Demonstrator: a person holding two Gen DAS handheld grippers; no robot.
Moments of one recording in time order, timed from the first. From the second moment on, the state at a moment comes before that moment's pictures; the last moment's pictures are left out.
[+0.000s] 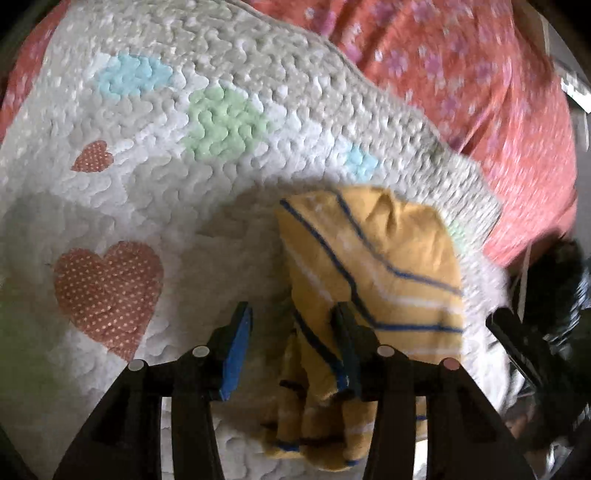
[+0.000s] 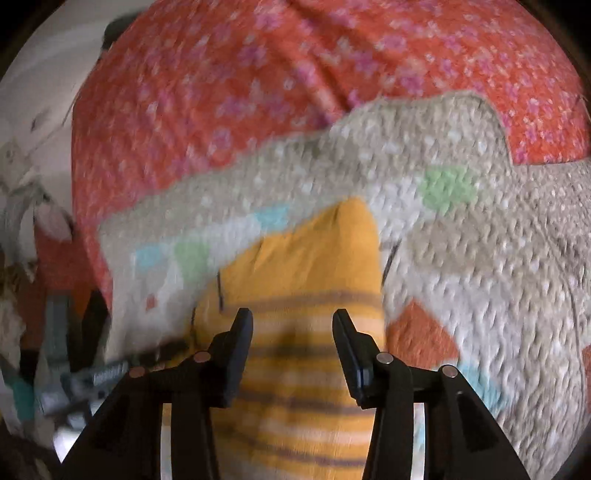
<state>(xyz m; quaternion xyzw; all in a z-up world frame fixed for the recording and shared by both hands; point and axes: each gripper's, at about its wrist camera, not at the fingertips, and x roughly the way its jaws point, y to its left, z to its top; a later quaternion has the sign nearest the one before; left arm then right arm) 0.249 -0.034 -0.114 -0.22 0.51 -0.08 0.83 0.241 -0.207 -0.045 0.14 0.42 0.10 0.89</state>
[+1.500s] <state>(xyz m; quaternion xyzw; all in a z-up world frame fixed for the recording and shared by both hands) -0.014 -0.123 0.007 -0.01 0.39 0.06 0.92 0.040 -0.228 -0.050 0.08 0.43 0.08 0.89</state>
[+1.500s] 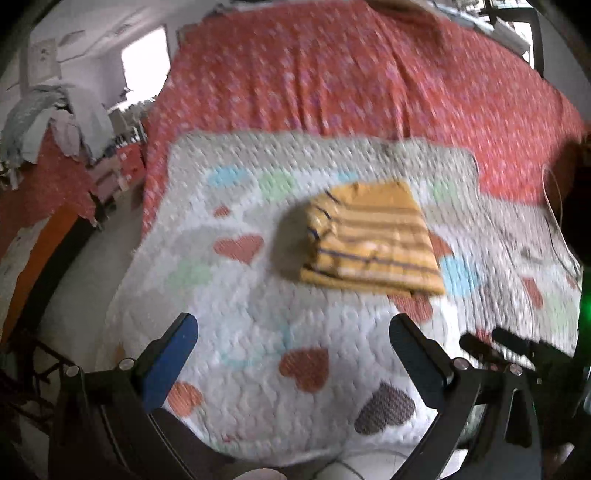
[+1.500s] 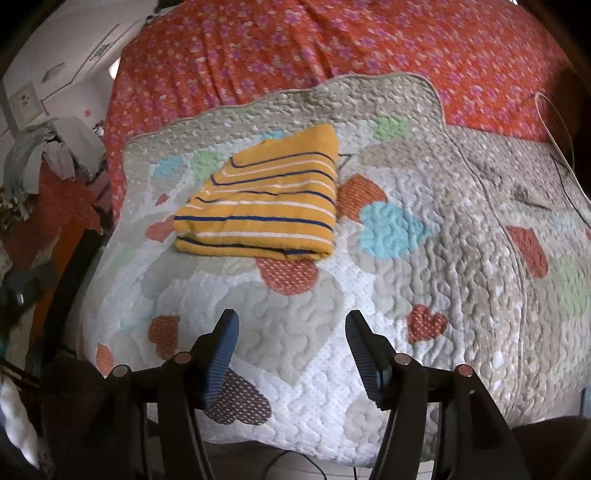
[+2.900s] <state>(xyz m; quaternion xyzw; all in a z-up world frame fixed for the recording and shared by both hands) 0.013 -0.127 -0.054 -0.04 0.48 0.04 0.87 0.054 -0.234 -0.091 0.06 0.47 0.05 0.88</state>
